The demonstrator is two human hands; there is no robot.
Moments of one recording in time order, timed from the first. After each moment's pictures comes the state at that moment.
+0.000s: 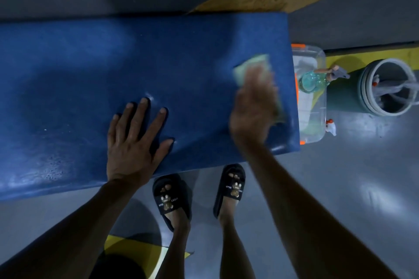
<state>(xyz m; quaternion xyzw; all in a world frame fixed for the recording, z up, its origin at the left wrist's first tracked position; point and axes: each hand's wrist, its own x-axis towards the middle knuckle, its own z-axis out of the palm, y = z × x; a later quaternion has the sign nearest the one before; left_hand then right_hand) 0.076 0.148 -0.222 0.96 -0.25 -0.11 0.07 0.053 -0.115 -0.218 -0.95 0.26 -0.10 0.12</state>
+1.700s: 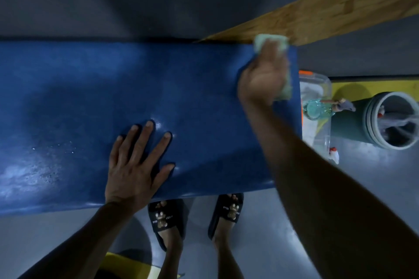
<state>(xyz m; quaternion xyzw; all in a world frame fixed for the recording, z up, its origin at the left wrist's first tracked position) 0.079 0.147 -0.225 0.96 -0.27 -0.07 0.07 0.177 -0.145 -0.178 -0.88 0.38 -0.08 0.29</state>
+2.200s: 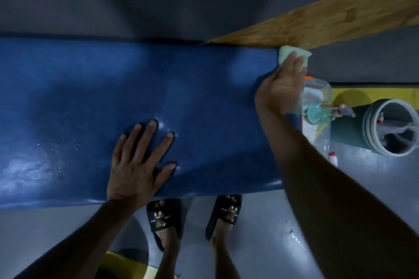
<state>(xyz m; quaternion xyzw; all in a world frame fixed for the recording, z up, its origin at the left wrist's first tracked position) 0.079 0.146 -0.226 0.96 -0.26 -0.08 0.07 0.166 -0.180 -0.220 -0.88 0.40 -0.16 0.22</state>
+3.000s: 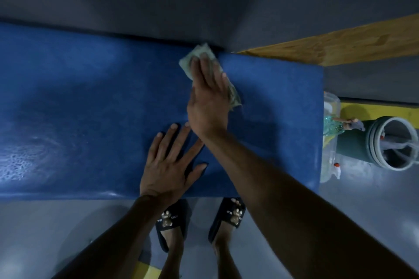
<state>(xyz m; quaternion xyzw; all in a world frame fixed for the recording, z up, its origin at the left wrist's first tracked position) 0.079 0.153 -0.233 0.95 -0.27 -0.08 0.12 0.186 0.015 -0.210 -0.98 0.08 -0.04 0.20</state>
